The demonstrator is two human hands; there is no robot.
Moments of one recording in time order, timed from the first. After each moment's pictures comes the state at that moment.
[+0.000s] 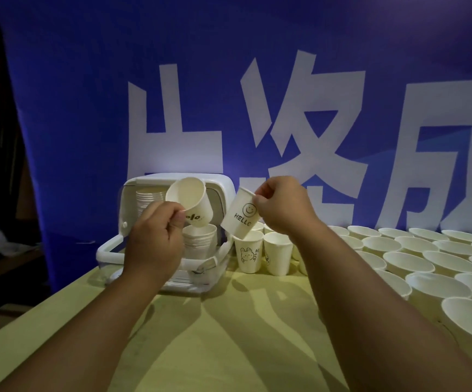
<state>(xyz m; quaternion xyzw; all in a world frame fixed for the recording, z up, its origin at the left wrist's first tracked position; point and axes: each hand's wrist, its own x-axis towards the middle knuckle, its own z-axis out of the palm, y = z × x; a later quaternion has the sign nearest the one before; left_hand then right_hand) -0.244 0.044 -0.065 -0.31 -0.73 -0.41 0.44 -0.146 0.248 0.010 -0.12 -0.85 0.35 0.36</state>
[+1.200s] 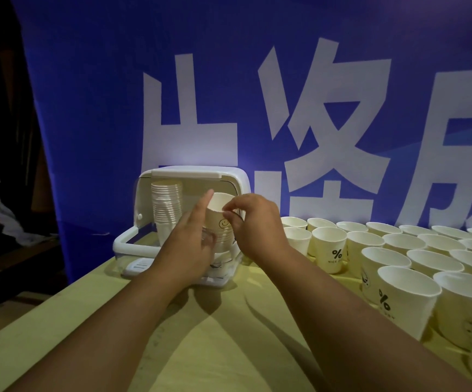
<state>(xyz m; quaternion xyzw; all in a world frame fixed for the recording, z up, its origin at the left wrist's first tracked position) -0.253 0.054 -0.083 -0.33 -0.83 -0.37 0.23 -0.187 0.189 -0.041 -0.02 -0.85 0.31 0.42</state>
